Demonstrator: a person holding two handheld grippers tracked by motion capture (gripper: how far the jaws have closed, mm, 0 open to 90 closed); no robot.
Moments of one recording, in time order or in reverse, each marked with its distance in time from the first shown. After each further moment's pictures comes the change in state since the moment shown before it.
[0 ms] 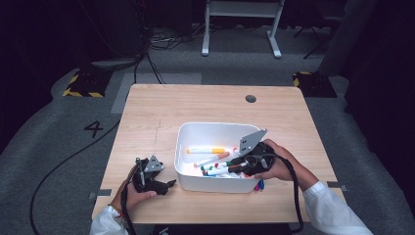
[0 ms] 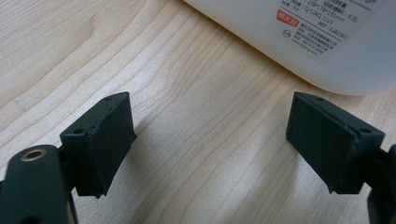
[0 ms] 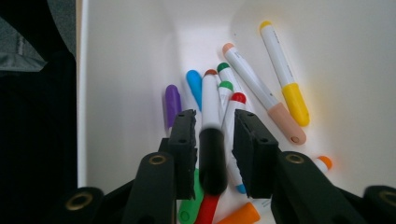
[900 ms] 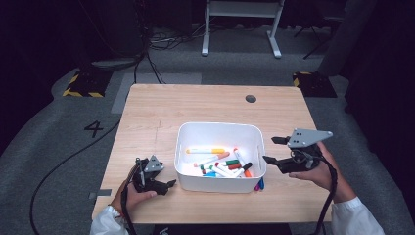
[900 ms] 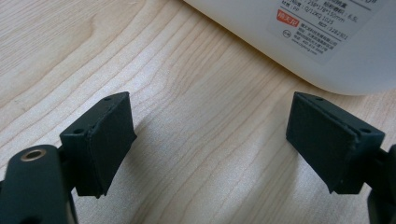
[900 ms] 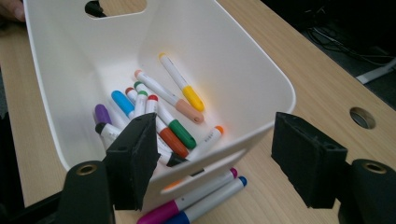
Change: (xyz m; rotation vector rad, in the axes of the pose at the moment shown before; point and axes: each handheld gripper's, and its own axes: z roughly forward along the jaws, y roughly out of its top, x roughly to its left) left arm 0.000 0.000 0.000 0.000 -0.001 -0.001; right arm 0.008 -0.063 -0.087 -0.239 -0.352 0.182
